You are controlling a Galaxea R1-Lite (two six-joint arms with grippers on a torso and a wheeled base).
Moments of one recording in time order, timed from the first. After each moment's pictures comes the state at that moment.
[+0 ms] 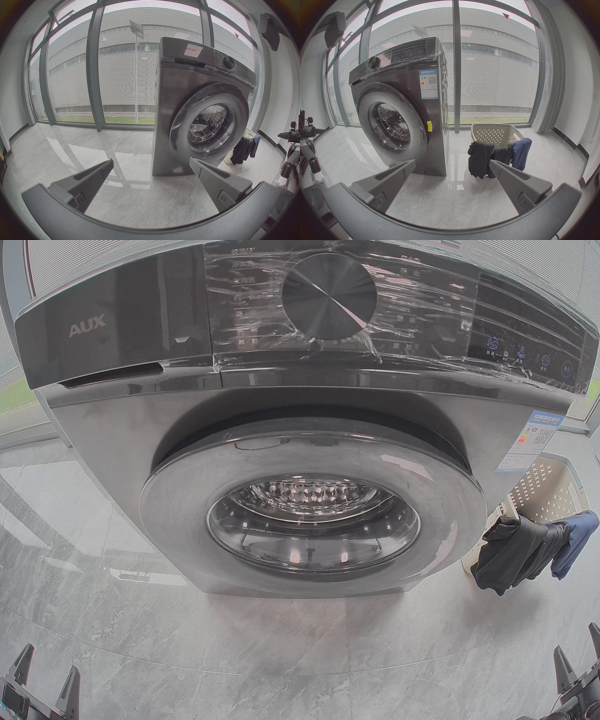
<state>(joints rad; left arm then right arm) 0.00 0.02 -0.02 0.00 0.01 -0.04 0.00 0.02 -0.02 0.00 0.02 -0.01</state>
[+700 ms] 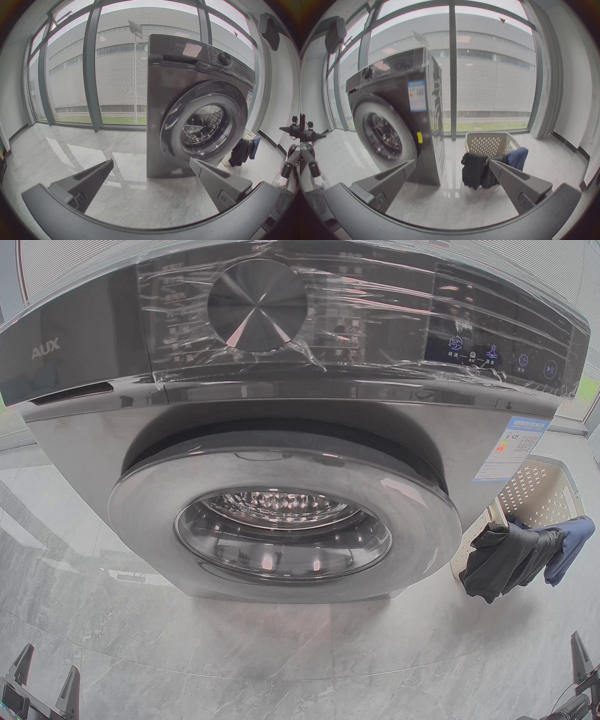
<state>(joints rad) 0.00 0.02 -0.02 0.00 0.01 -0.04 0.00 0.02 -0.08 -0.04 0.01 0.00</state>
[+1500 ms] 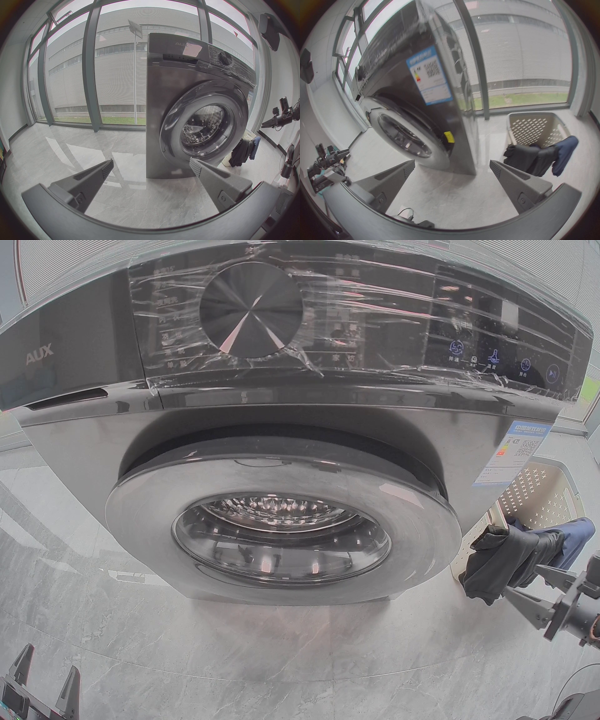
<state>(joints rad) 0.00 0.02 -0.02 0.00 0.01 -0.04 0.35 0.91 -0.20 -0.52 0.06 0.15</state>
